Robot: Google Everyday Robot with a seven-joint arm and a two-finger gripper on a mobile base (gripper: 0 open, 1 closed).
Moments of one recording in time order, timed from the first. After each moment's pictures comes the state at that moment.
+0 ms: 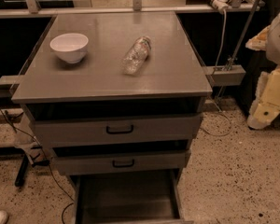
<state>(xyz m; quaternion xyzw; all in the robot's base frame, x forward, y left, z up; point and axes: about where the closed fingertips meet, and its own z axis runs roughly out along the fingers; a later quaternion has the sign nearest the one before) 0.438 -0.217 0.976 -0.60 0.78 -0.03 0.16</state>
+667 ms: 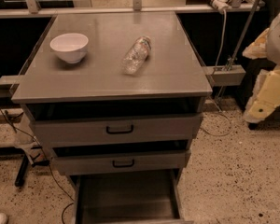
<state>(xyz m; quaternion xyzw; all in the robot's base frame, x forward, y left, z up) 0.438 -0.217 0.976 -0.60 0.78 -0.03 0.16</state>
